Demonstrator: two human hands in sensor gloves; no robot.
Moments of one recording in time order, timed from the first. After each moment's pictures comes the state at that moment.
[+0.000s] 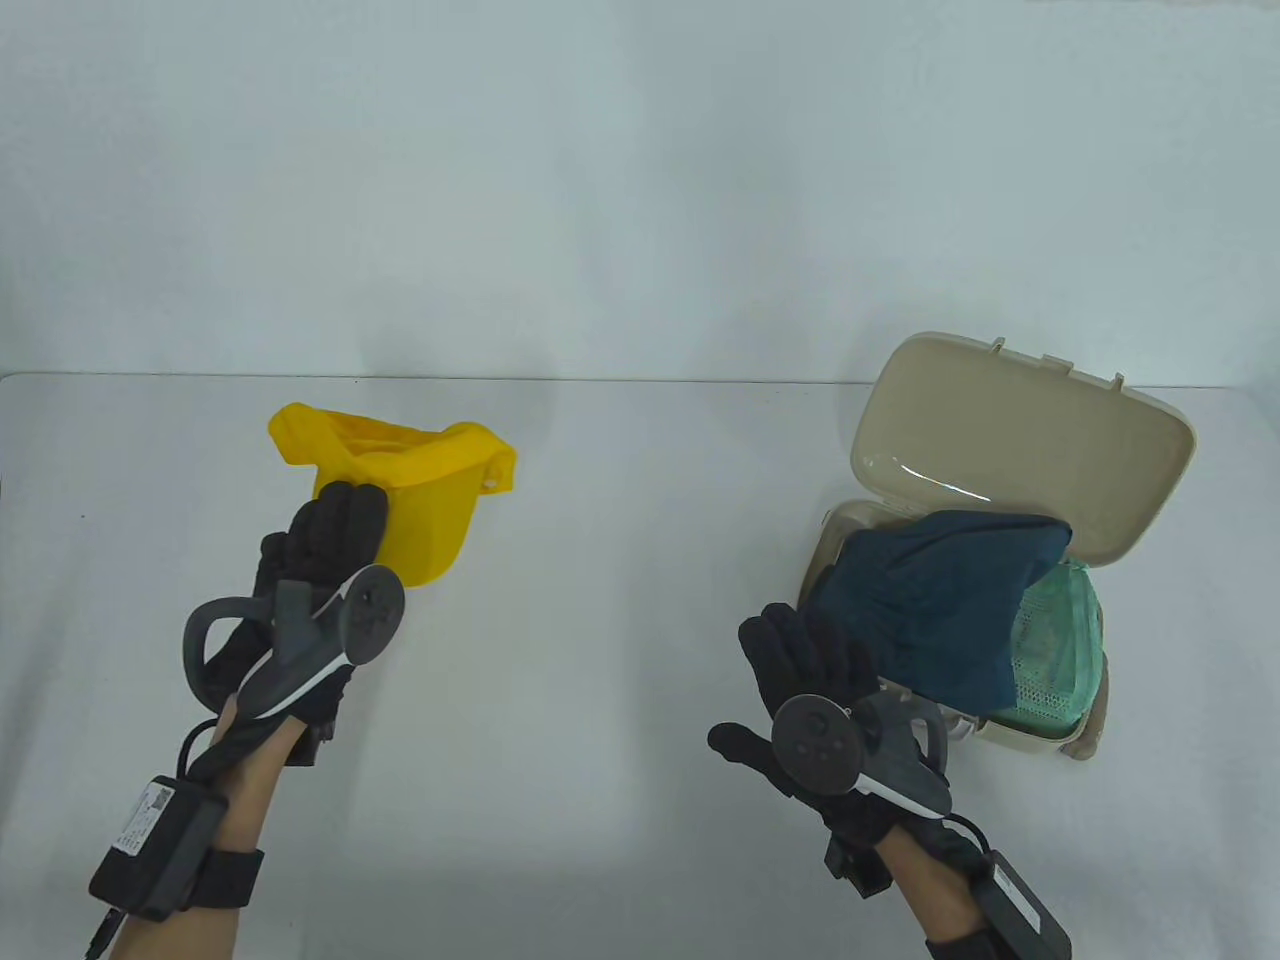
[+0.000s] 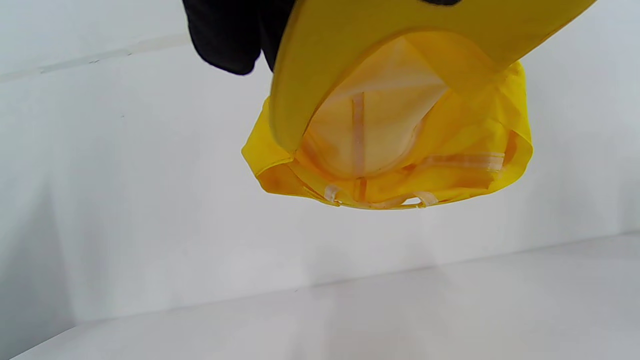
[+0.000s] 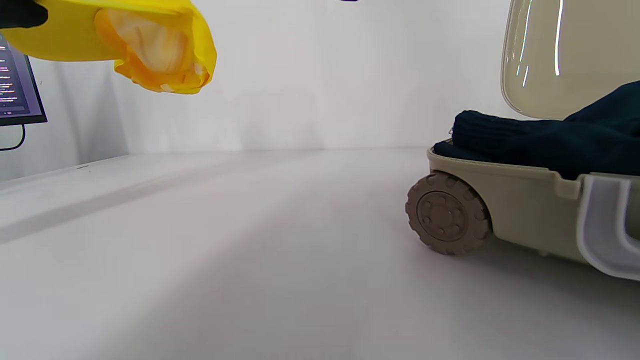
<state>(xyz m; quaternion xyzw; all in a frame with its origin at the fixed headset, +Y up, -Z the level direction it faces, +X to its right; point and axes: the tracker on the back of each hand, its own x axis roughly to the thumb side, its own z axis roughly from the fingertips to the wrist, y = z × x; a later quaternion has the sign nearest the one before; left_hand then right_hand) -0.232 -0.600 -0.322 0.11 0.00 -0.09 0.99 0.147 -0.662 -0.286 0.20 -0.01 0.98 0.07</state>
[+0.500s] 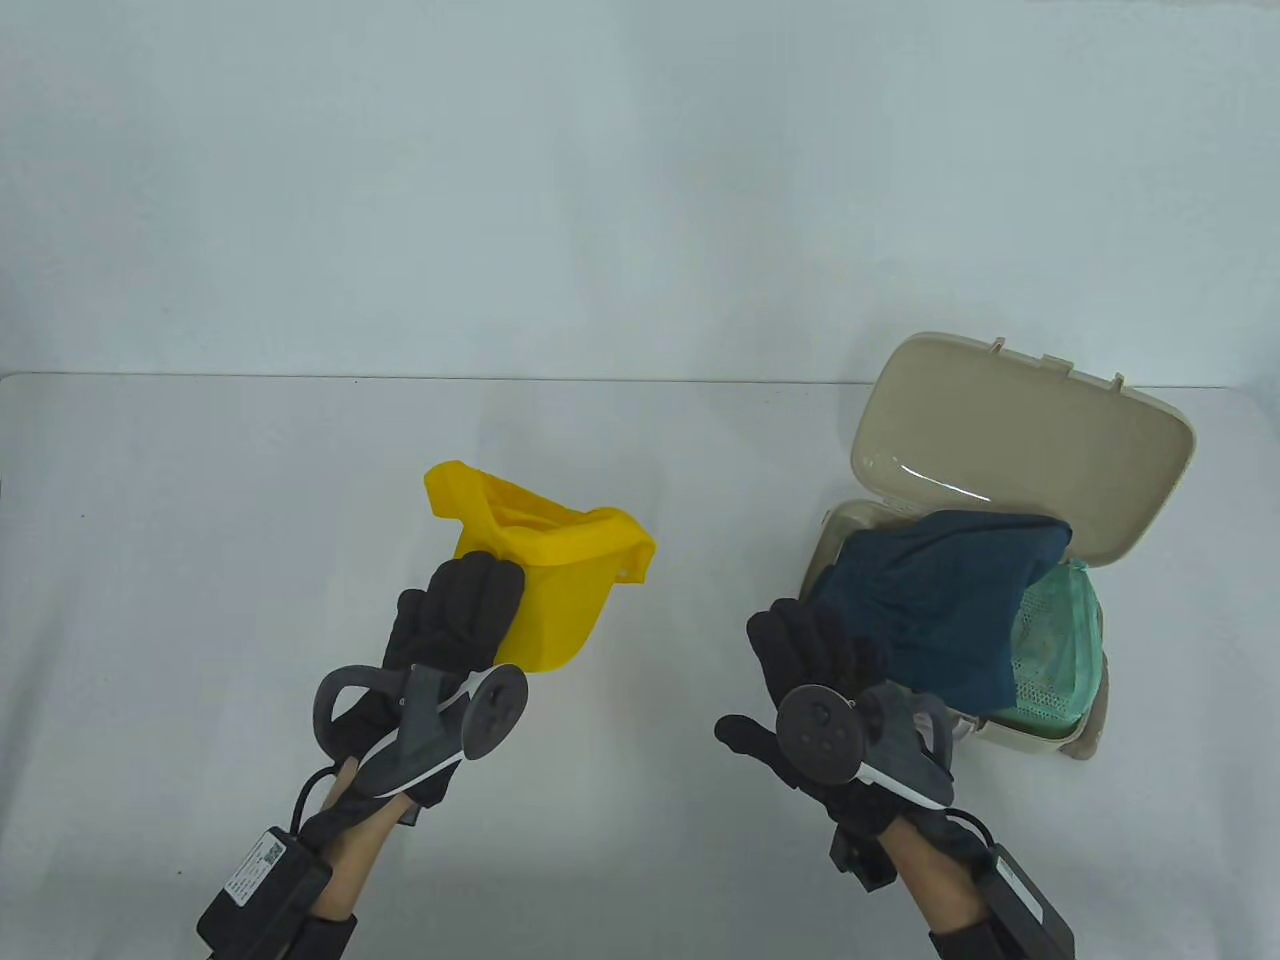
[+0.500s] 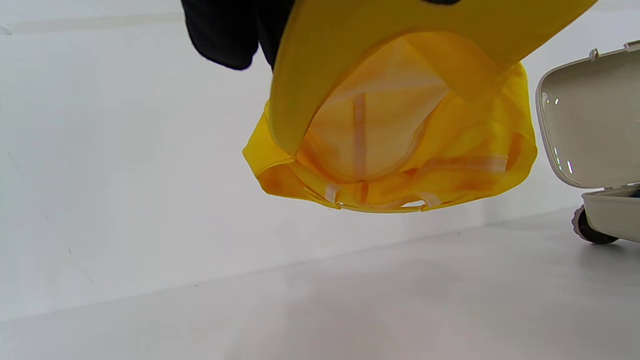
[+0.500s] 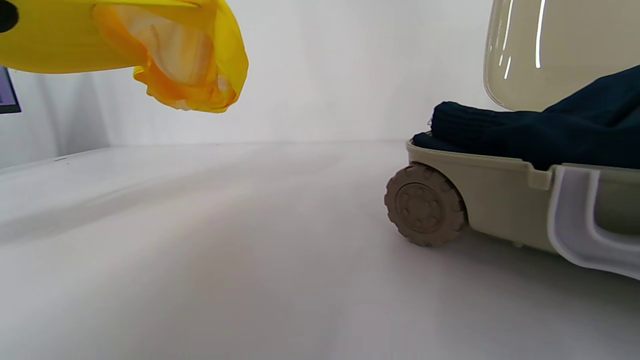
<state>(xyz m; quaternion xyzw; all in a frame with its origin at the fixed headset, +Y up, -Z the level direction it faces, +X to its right) -0.165 -0.646 -0.295 0.11 -0.09 -0.07 0.99 0.153 -0.666 -0.297 0.17 0.00 0.98 0.06</state>
